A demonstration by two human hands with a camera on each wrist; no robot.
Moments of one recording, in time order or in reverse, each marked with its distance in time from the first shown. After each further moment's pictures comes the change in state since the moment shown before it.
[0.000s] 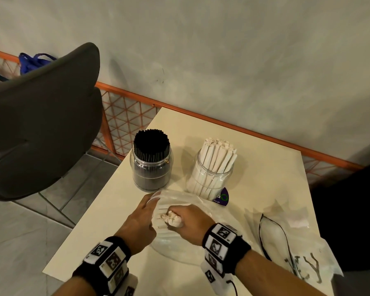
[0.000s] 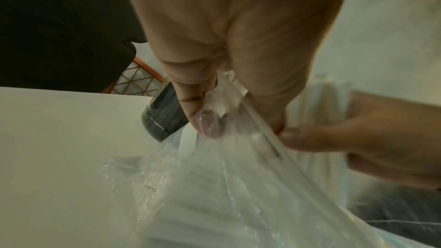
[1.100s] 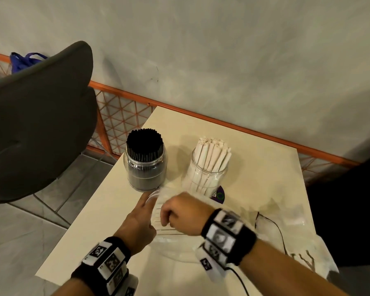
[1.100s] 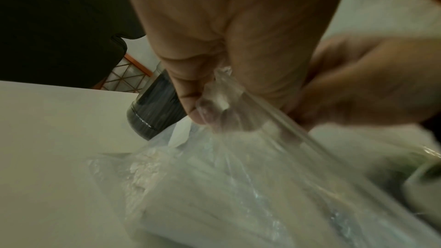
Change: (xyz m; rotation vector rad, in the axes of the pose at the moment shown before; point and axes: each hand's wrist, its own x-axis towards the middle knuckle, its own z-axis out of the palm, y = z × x) left_hand 0.004 0.018 0.003 0.014 0.024 0.030; right_hand -0.003 -0.045 -0.053 -0.131 -0.185 -0.023
